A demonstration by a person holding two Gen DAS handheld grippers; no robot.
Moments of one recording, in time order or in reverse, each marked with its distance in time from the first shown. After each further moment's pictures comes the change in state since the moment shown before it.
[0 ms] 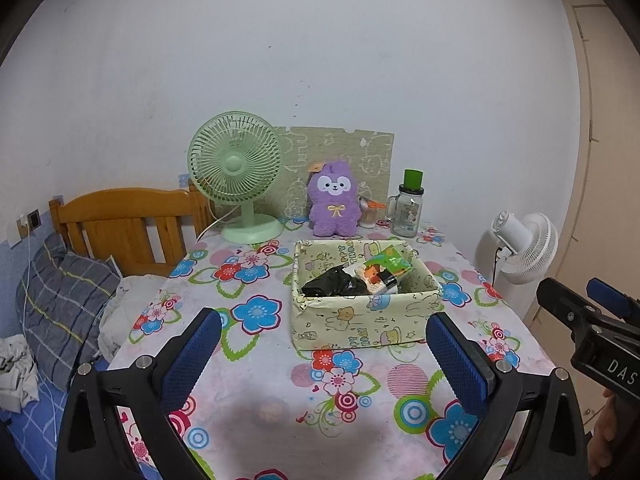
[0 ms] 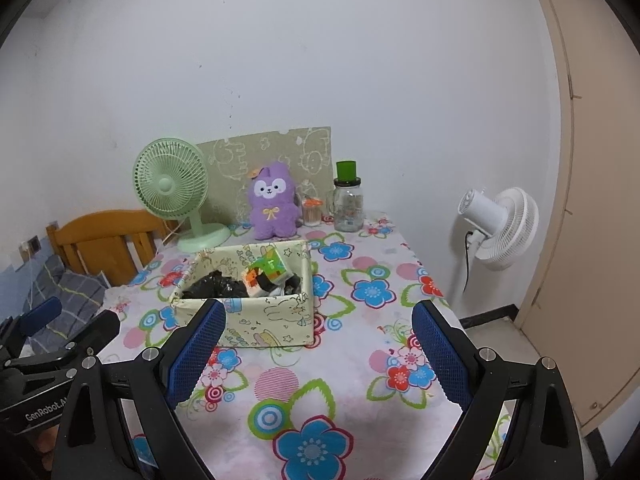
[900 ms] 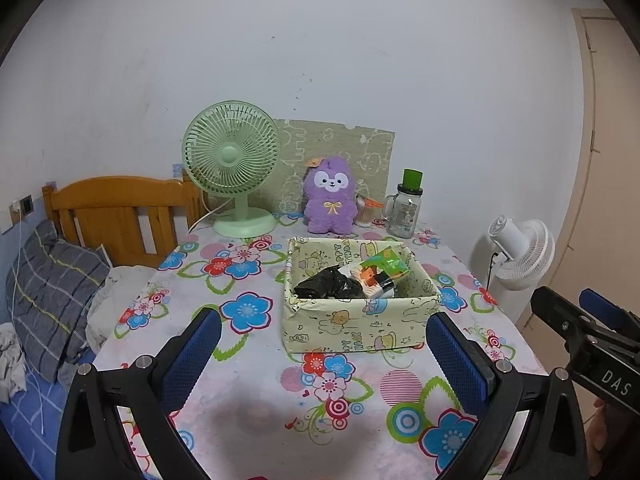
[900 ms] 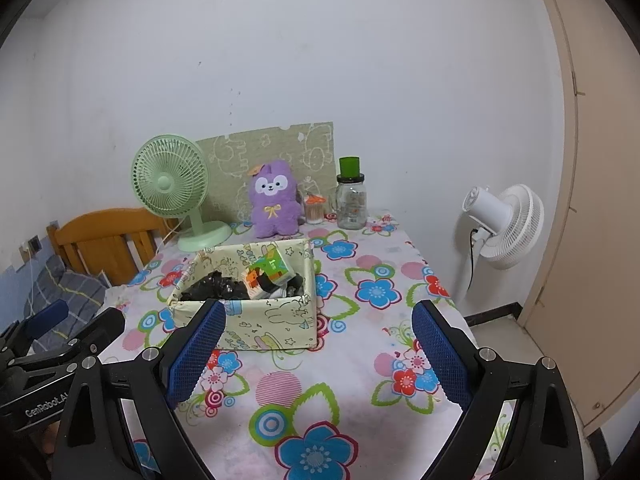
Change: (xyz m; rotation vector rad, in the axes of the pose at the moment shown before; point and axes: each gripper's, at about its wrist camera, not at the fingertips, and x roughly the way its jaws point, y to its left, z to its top) left arm 0.015 0.005 0.002 -0.043 0.015 -0.028; right arm 0.012 0.002 0.004 0.004 0.016 0.004
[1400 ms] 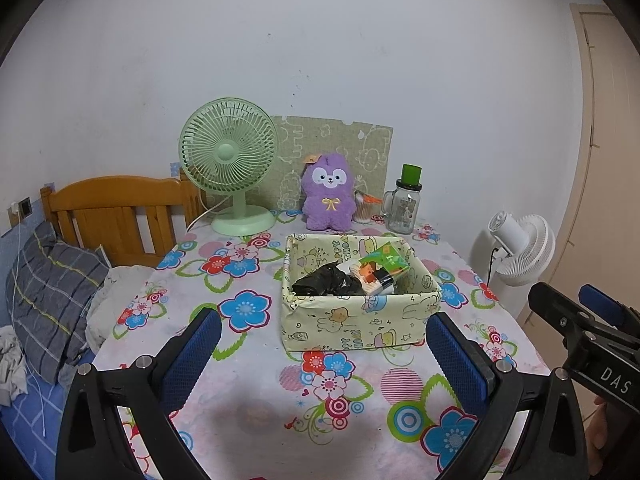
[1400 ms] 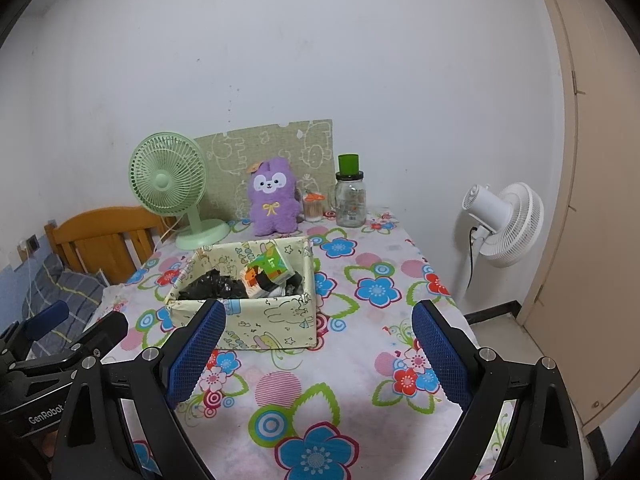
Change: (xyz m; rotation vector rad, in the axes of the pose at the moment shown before) left arm 0.004 -0.002 -0.001 0.007 0.009 0.000; right arm 0.005 0.001 -0.001 -0.001 0.006 0.000
